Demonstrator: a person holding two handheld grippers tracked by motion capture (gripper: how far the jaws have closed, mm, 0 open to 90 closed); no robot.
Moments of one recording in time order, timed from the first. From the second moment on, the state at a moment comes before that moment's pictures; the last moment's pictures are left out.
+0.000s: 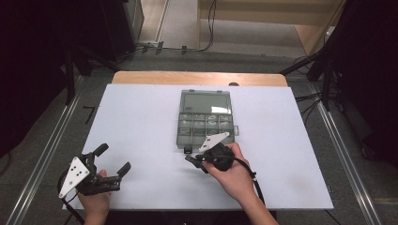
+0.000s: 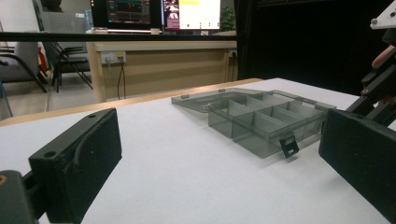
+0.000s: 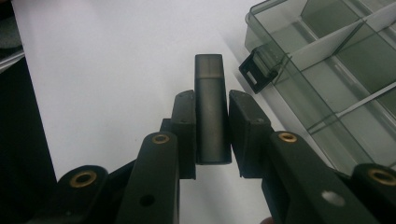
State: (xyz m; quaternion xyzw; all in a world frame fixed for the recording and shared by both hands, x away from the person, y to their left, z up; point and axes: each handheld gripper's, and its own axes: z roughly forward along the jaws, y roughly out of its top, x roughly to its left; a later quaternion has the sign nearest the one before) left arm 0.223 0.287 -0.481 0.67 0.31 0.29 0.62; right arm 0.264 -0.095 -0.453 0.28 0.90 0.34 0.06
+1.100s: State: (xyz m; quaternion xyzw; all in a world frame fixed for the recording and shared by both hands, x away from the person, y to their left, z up) left arm 0.223 0.288 -0.481 0.67 0.31 0.29 0.62; right arm 0.280 -0.101 -0.446 0.30 0.89 0.35 0.06
